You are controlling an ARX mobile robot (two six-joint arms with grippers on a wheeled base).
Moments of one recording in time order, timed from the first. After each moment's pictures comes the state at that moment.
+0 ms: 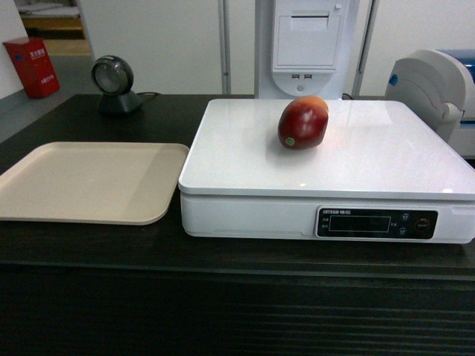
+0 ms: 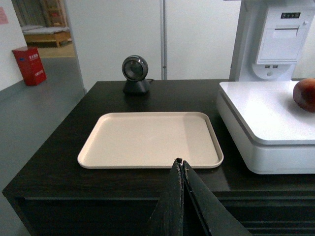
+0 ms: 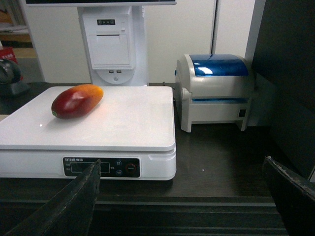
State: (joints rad) left arm 0.00 0.01 0.01 0.00 0.00 0.00; right arm 0.00 0.00 0.01 0.00 0.00 0.00
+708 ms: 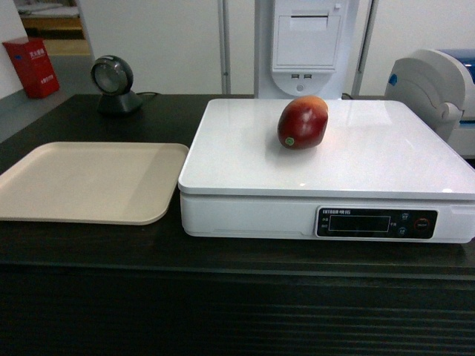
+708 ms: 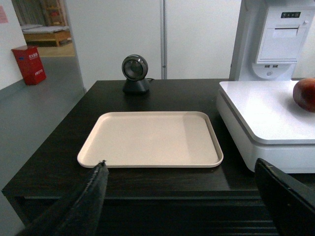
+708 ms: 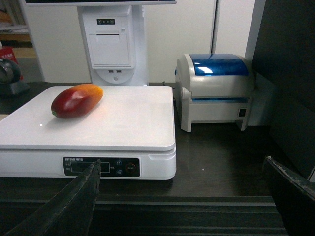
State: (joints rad) left arm 0.00 0.01 0.01 0.00 0.00 0.00; right arm 0.00 0.00 0.01 0.00 0.00 0.00
